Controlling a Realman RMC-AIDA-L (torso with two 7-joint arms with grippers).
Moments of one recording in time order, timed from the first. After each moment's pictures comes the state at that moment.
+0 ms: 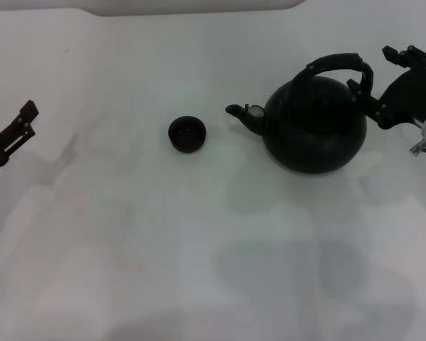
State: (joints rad) left arm -0.10 -2.07 -2.14 -0.46 1.04 -1.34 2.47; right arm -0.15 2.01 1.29 1.46 -1.69 0.26 -1.71
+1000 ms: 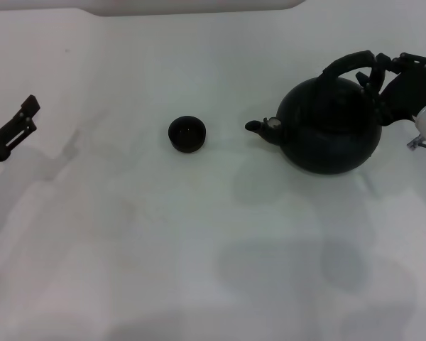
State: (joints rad) left arm -0.12 -2.08 -2.14 -0.46 1.03 -1.33 2.47; right arm -0.09 2.01 1.31 1.38 -1.67 0.24 -1.72
